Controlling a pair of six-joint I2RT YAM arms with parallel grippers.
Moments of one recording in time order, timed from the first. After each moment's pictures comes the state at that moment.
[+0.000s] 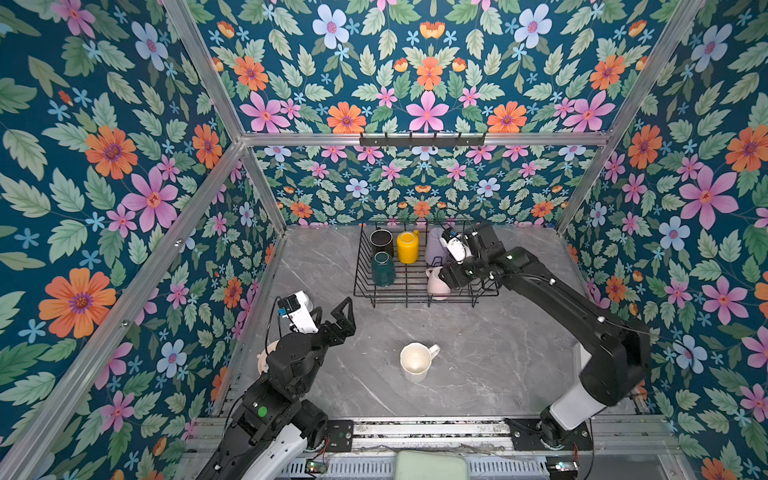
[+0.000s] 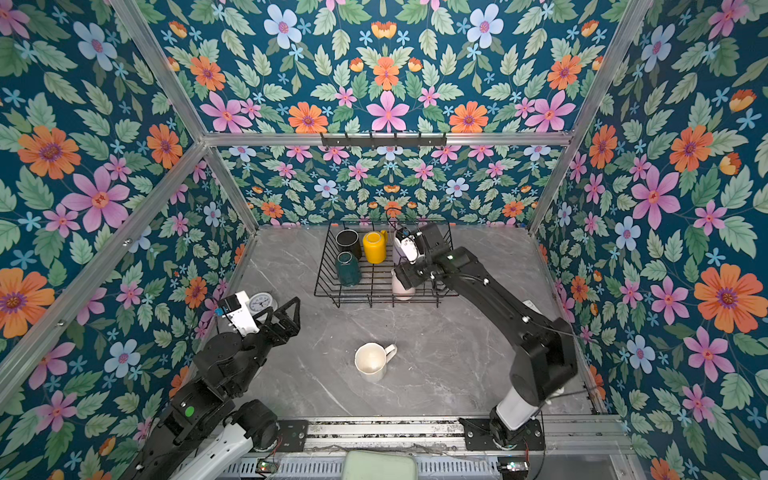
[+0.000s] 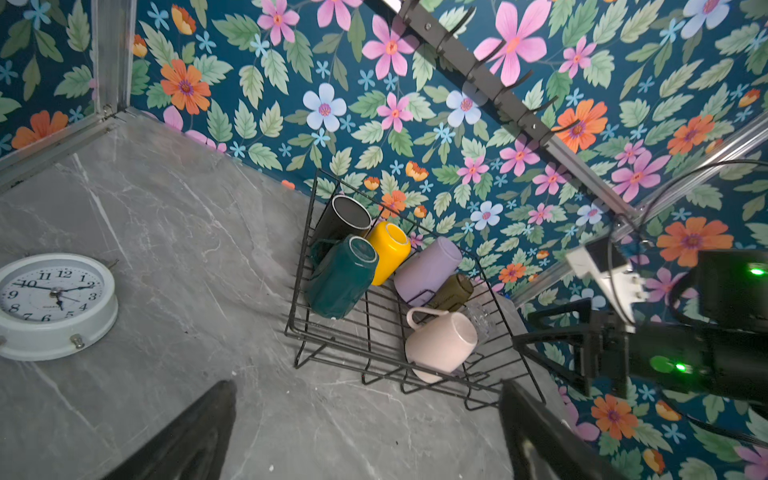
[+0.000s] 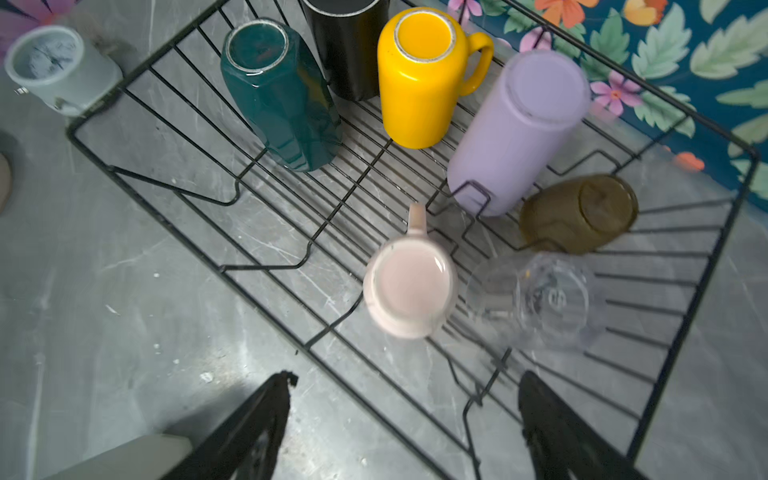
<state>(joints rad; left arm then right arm) -0.64 0.37 0.61 -0.44 -0.37 -0.66 0.53 1.59 1.45 -0.69 -0.06 -0.07</state>
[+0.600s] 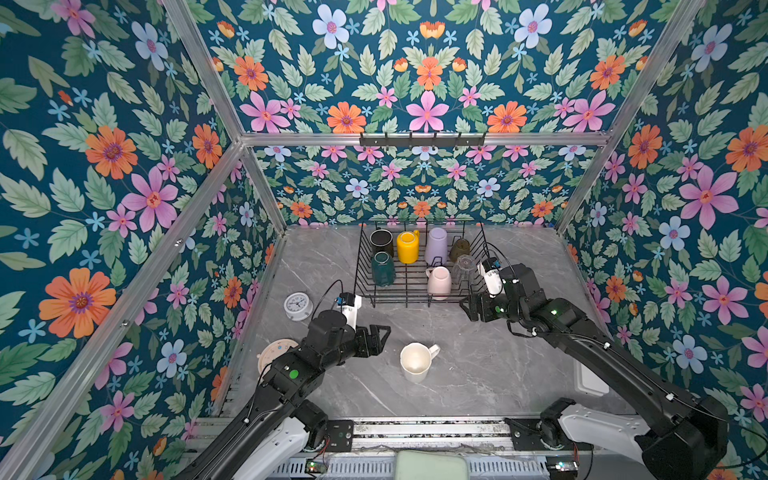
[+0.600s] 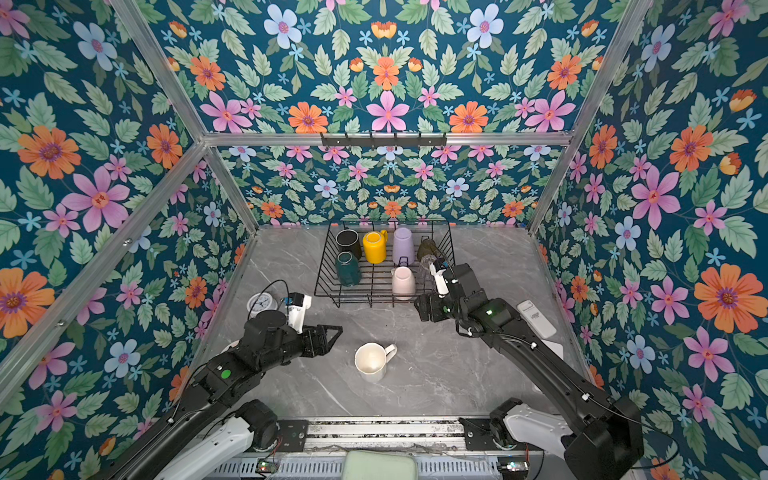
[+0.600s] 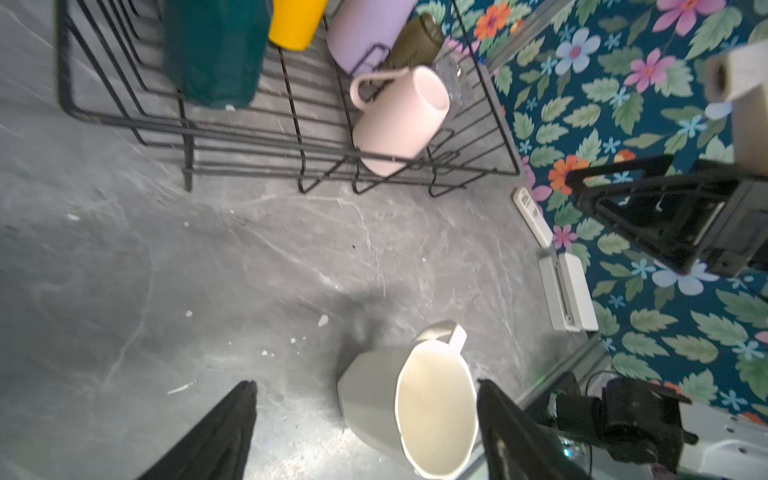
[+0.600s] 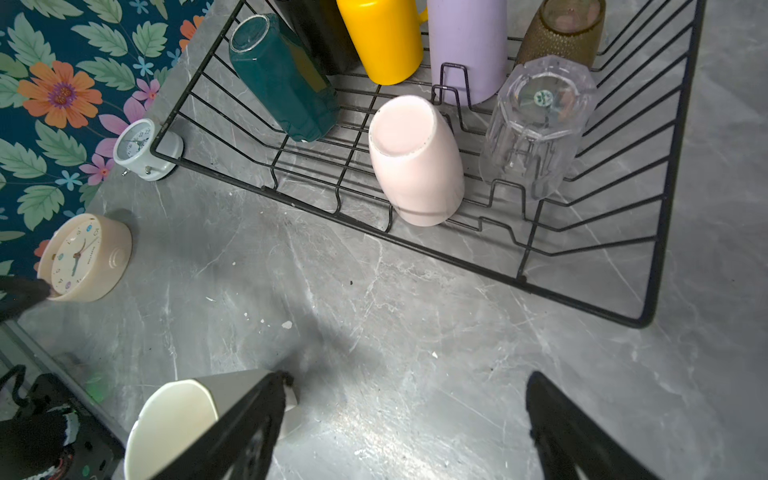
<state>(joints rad) -0.64 0.66 0.61 -0.53 0.16 -0.61 0.53 1.13 0.96 -0.57 -0.09 0.29</state>
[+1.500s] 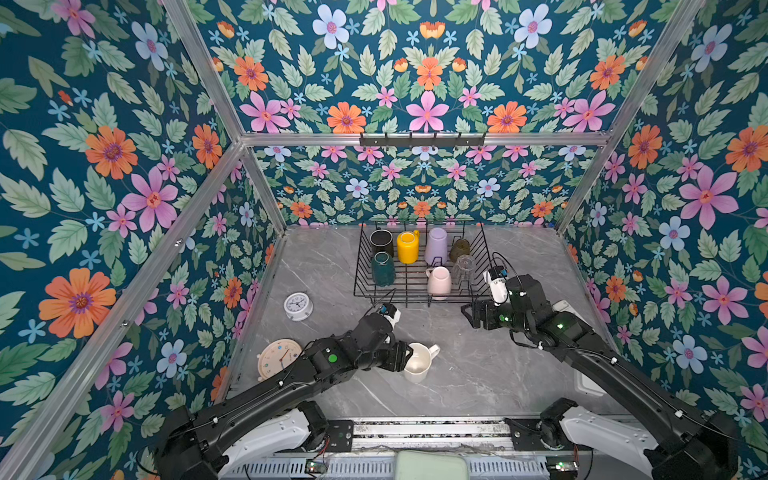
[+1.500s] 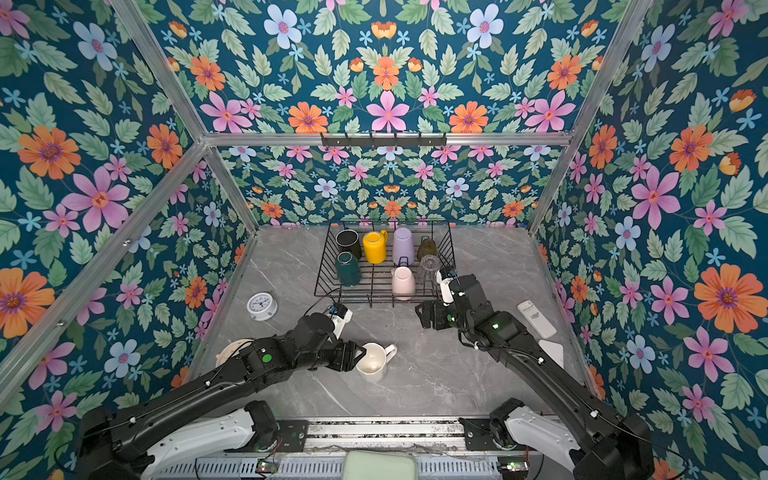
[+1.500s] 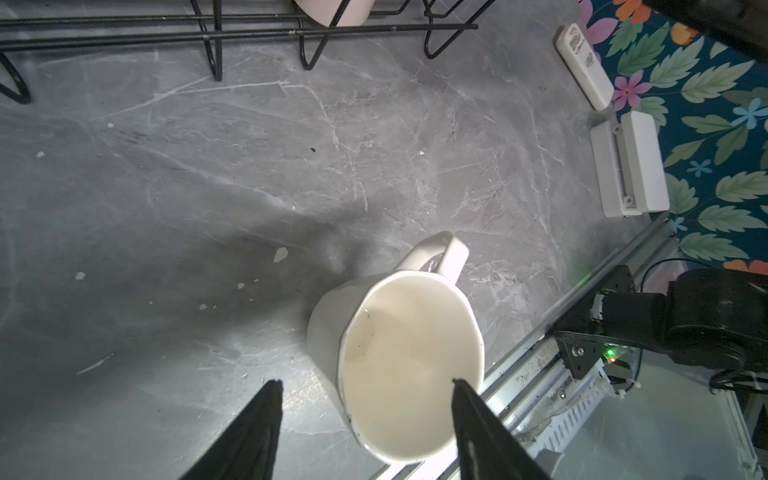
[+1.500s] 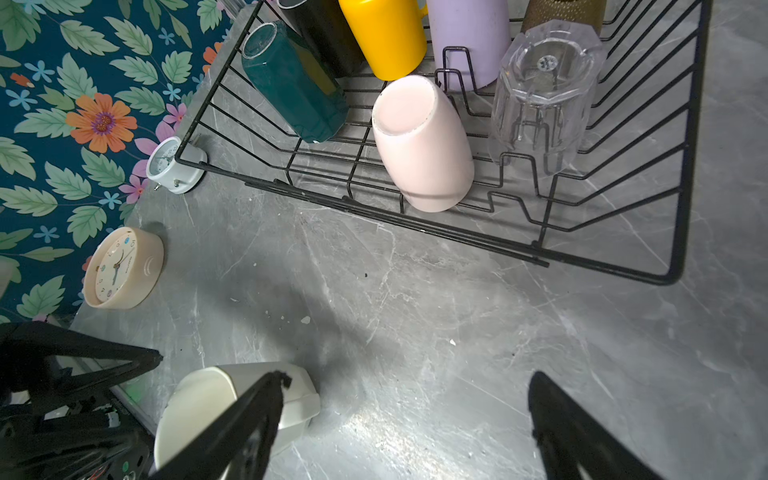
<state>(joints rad) -0.97 0.96 0.71 -0.57 0.04 -0.62 0.53 1.03 0.85 -0.51 -0.12 0.36</state>
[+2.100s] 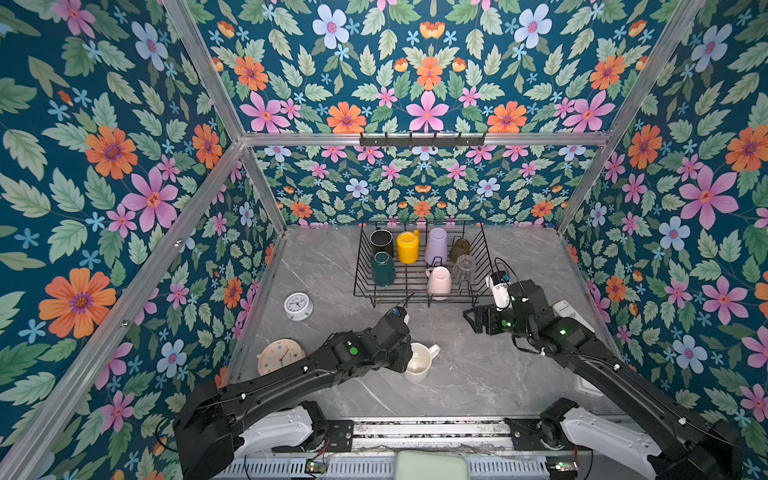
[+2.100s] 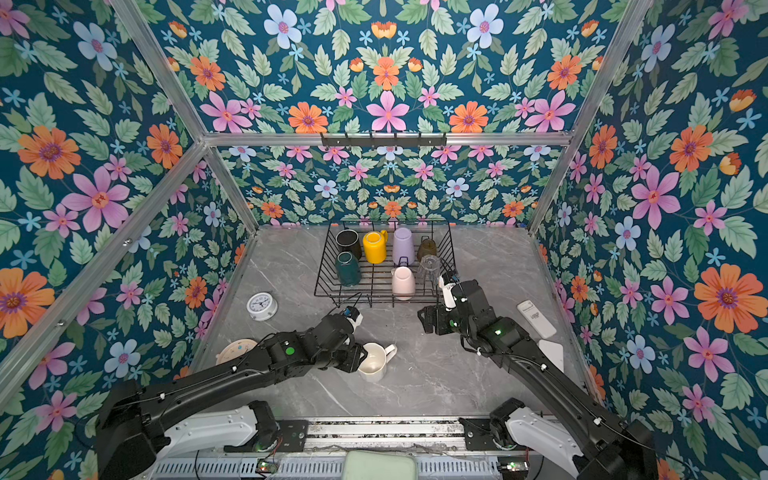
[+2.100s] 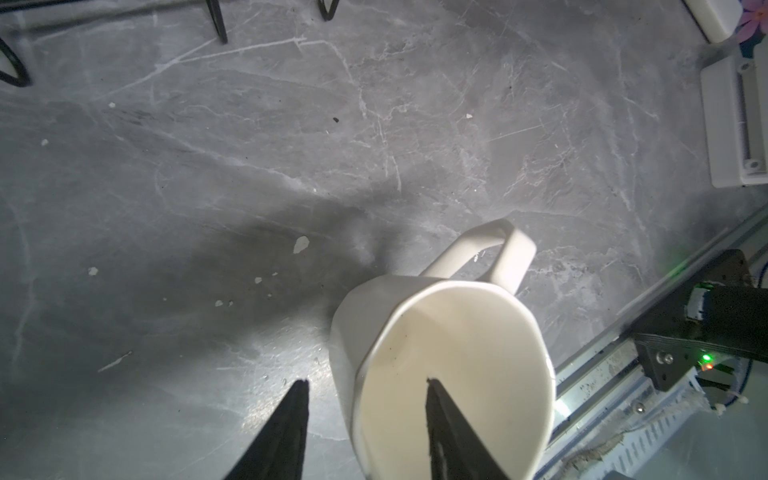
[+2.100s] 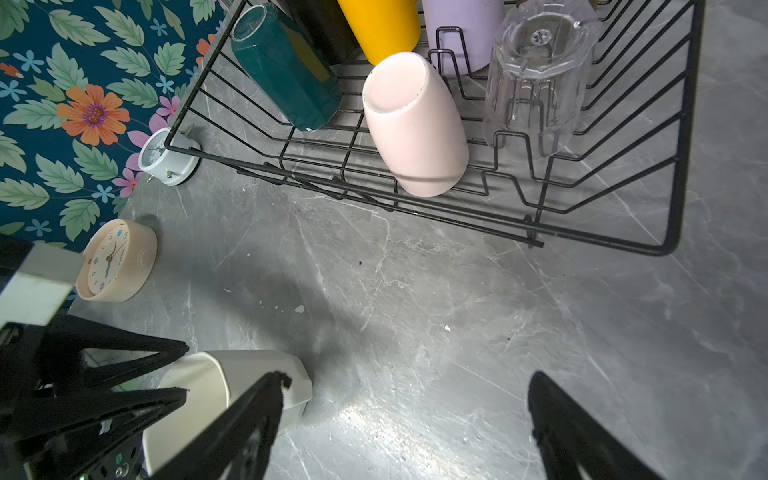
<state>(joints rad) -1.02 1.13 0.76 -0.60 -0.05 -0.59 0.53 0.99 0.80 -0.51 -0.12 0.37</state>
